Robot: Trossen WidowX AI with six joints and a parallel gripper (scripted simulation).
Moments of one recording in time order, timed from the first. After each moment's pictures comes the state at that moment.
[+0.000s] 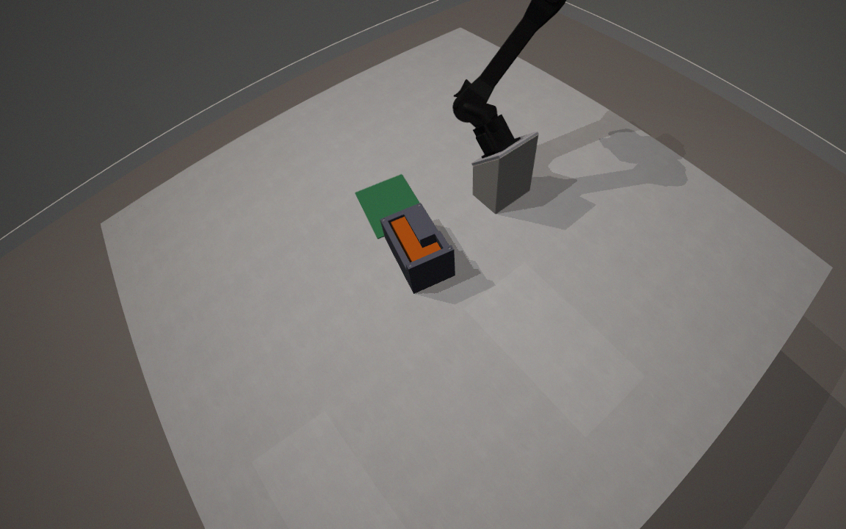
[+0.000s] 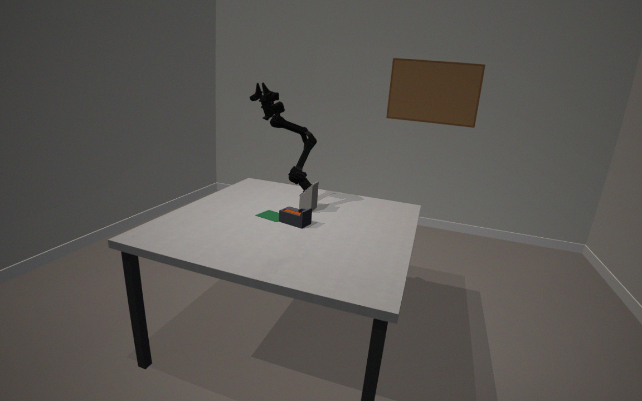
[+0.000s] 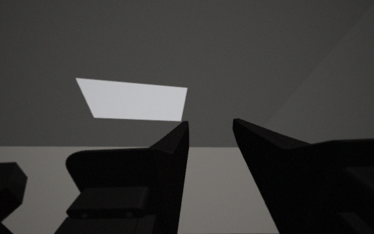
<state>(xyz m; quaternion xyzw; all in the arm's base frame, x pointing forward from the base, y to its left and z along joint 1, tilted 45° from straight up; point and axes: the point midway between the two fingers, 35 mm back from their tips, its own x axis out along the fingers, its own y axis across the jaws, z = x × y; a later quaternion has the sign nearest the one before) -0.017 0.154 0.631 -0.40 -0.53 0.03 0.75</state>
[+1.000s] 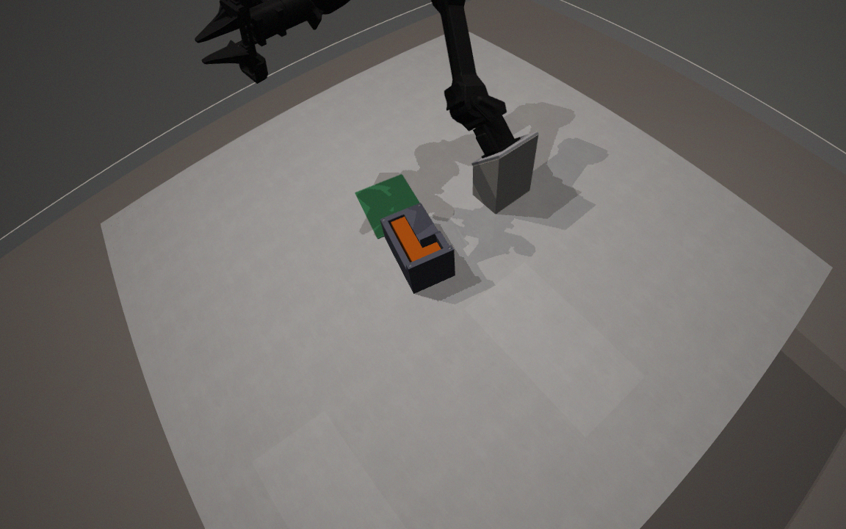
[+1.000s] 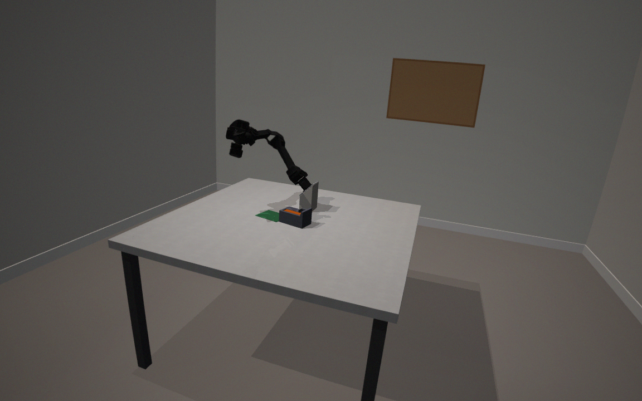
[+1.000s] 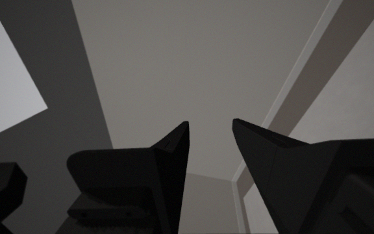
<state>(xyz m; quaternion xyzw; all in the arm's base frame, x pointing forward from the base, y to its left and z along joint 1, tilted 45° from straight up) 0.378 -0.040 0.404 0.29 0.02 -0.02 0.96</state>
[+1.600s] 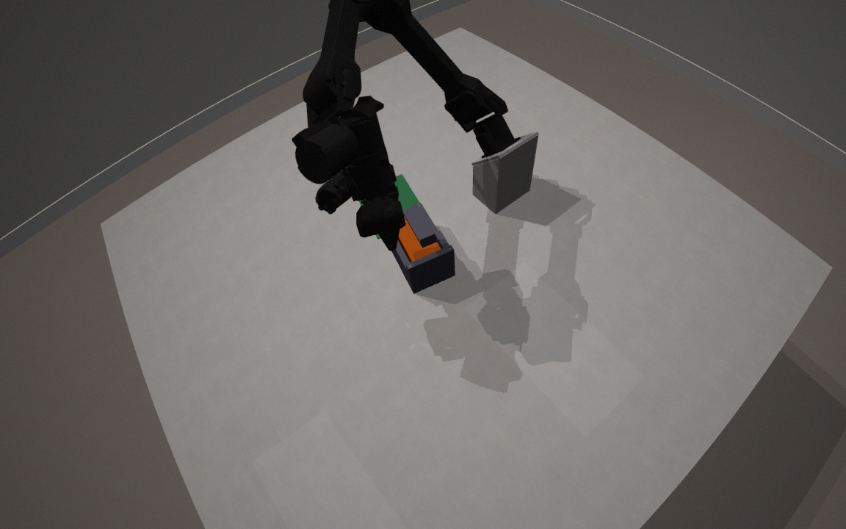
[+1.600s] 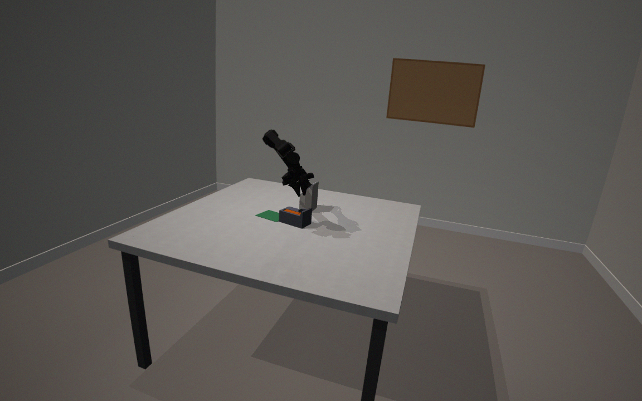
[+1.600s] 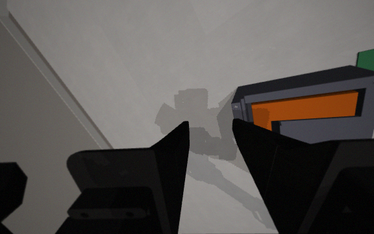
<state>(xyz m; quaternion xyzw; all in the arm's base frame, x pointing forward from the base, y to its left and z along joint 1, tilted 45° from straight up) 0.332 0.046 0.016 0.08 0.59 -0.34 0.73</state>
